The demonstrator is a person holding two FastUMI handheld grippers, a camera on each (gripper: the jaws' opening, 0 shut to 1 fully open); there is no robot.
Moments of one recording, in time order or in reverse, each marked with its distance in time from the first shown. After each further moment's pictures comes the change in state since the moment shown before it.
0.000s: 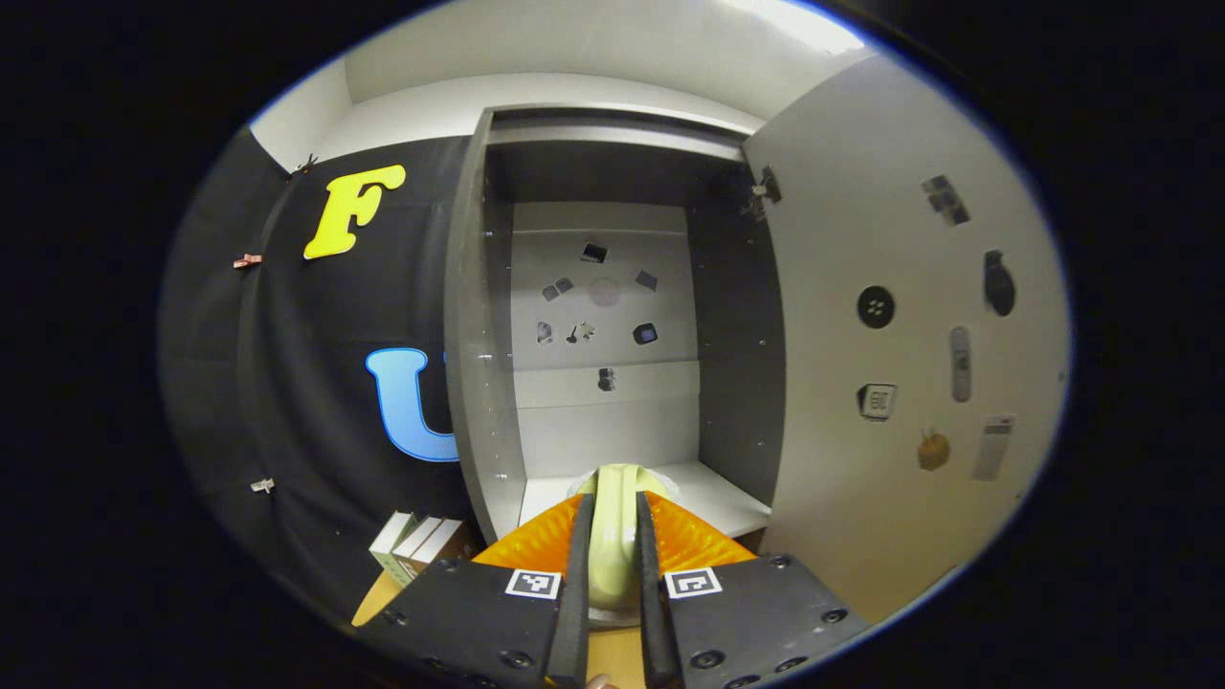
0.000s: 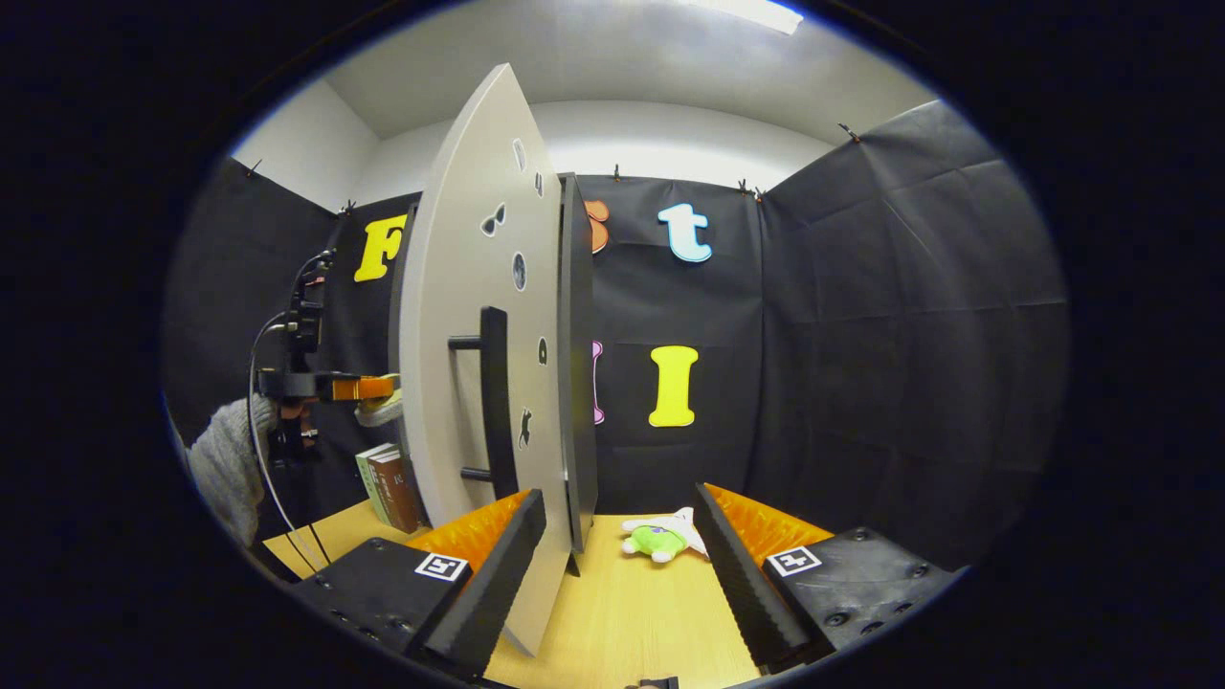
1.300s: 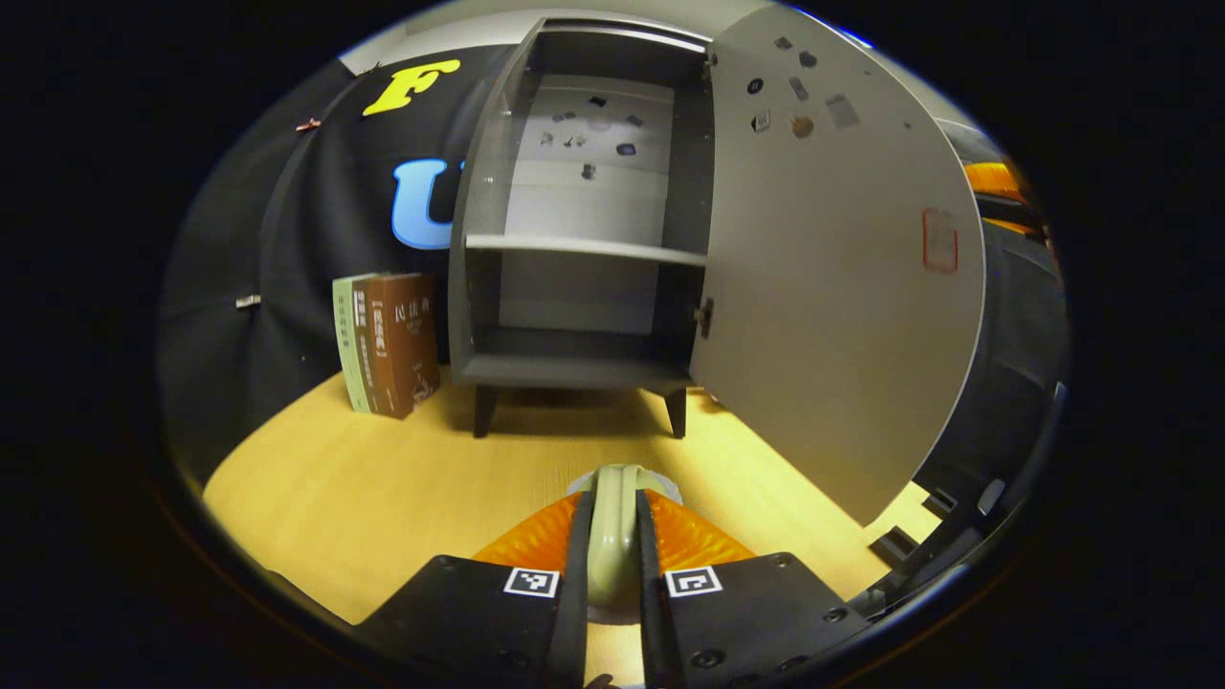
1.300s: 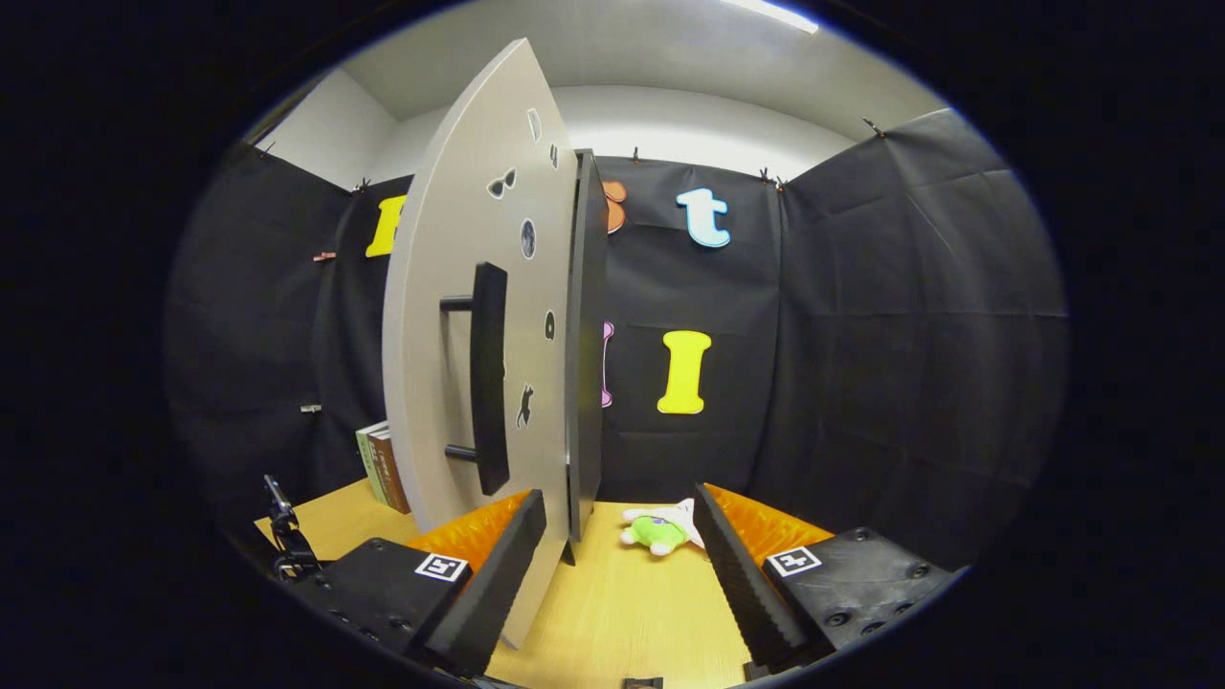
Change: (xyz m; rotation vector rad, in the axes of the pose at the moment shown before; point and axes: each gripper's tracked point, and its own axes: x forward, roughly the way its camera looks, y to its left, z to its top) left arm -0.115 -0.119 -0.372 -0.156 0.297 0.012; right arm 0.021 -0.021 -0.031 -0.059 0.086 0.042
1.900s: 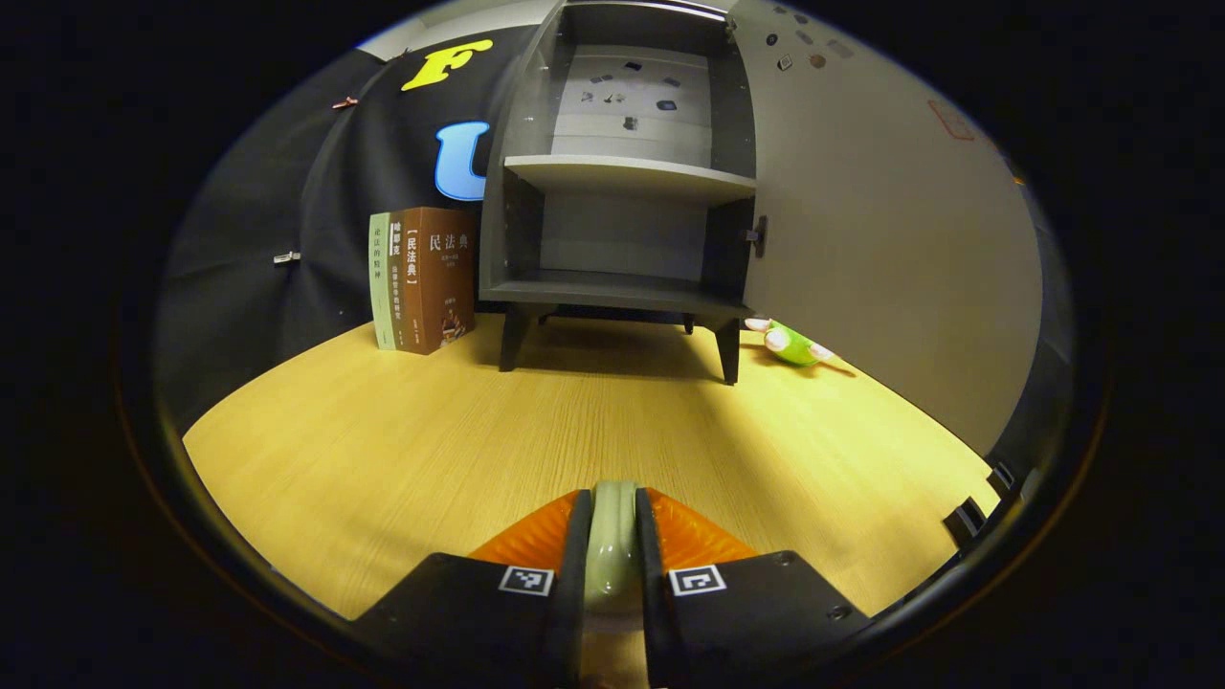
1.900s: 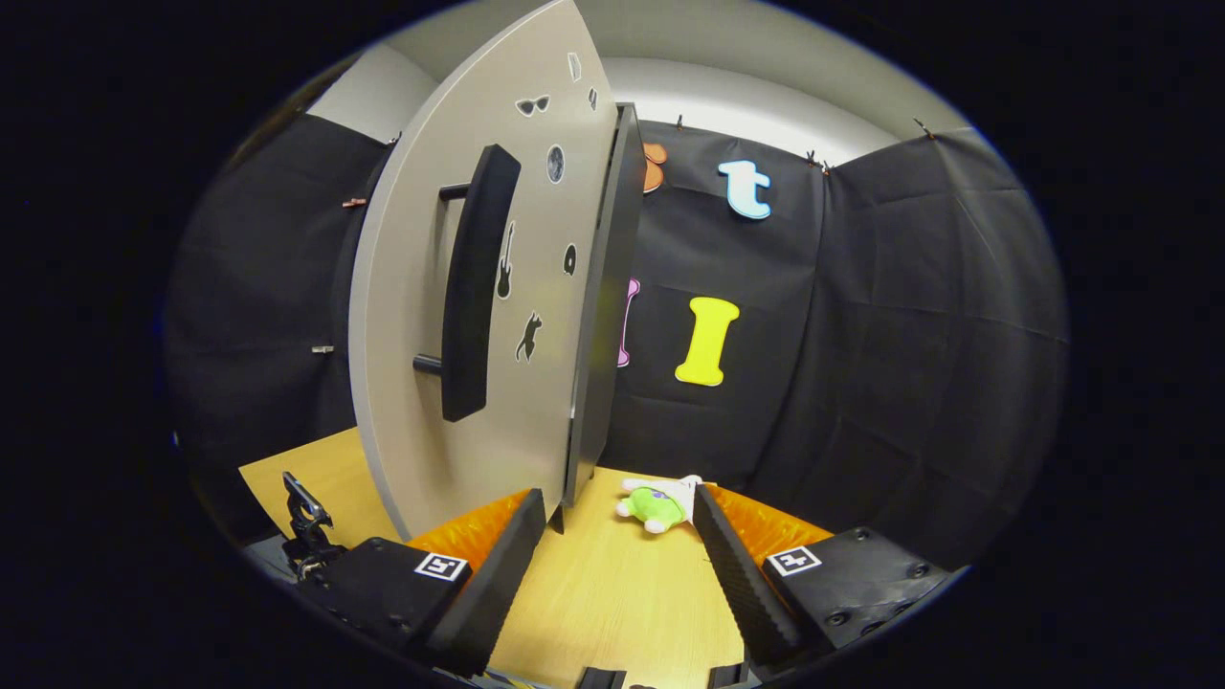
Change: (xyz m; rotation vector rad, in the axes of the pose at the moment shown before) left arm 0.040 0.018 -0.073 -0.022 0.037 0.160; right arm 0.023 -0.001 -0.044 -0.095 0.099 0.079
